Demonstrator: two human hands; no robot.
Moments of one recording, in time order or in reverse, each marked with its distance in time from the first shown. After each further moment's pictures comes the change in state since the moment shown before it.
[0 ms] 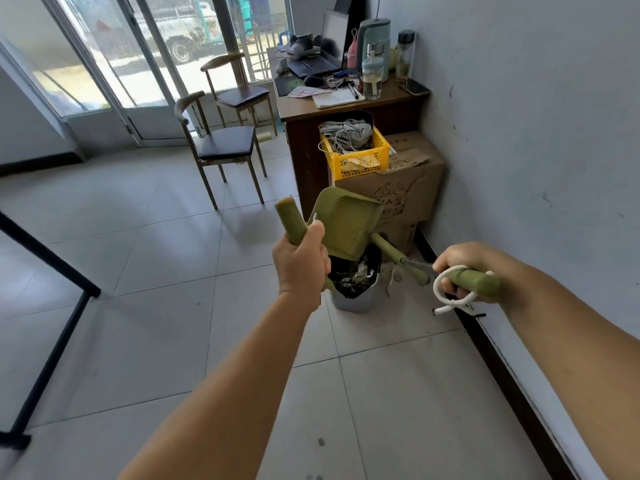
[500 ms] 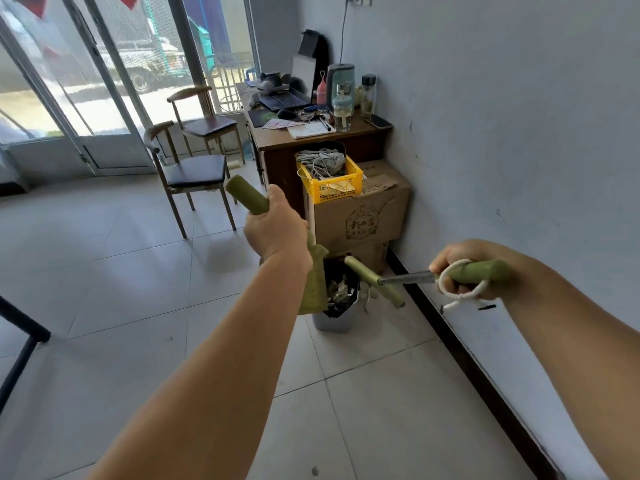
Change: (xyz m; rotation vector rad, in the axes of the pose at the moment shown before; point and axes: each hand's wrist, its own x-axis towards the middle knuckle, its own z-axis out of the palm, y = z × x) left_hand 0.007 0.088 -0.015 -0.180 0.260 -0.095; right_hand -0.051 -0.008 0.006 0.144 -0.076 0.006
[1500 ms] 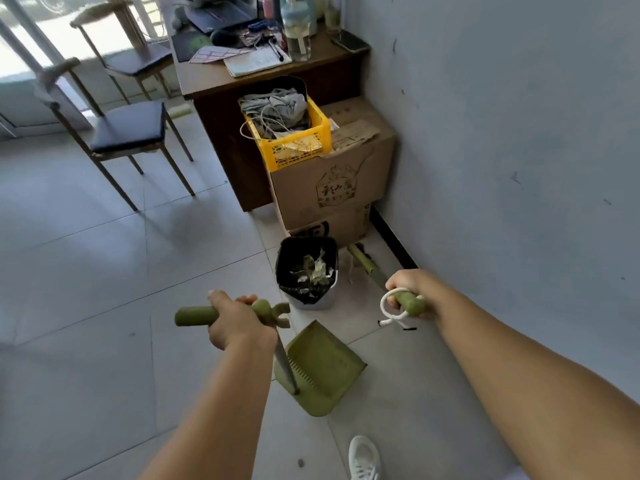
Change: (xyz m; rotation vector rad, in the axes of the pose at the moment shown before) left_hand 0.119 -0.172 0.060 -0.054 0.461 -0.457; right_hand 0.259 0.011 -0.015 0.010 0.166 0.182
